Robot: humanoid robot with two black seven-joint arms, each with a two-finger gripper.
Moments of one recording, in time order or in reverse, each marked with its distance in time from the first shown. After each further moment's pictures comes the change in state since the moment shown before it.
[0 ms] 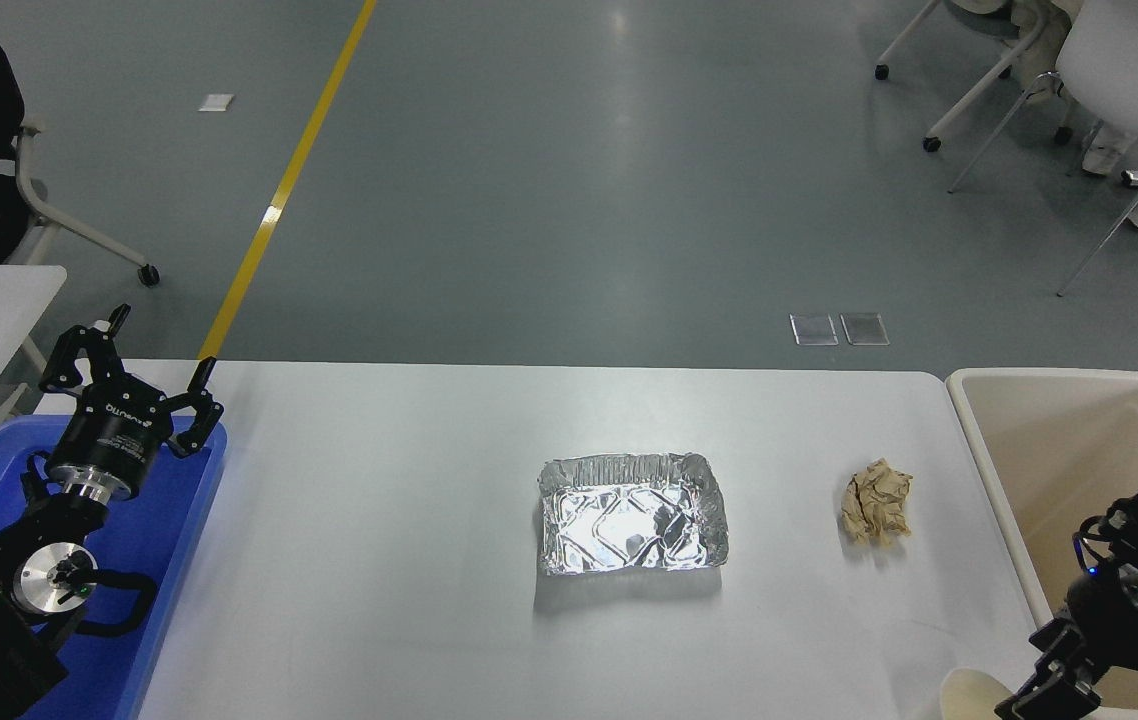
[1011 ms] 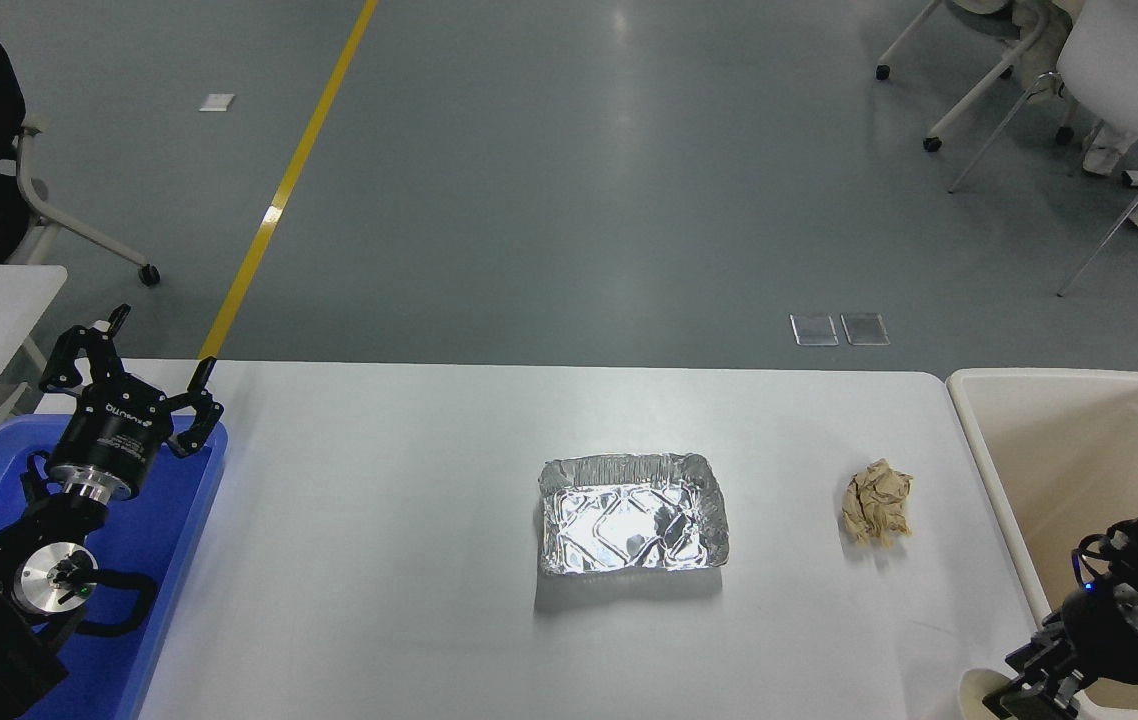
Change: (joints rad) left arm 0.000 0.000 0.000 0.000 0.000 0.000 0.000; right arm -0.123 0.021 0.071 -0.098 -0.019 -0.107 0.011
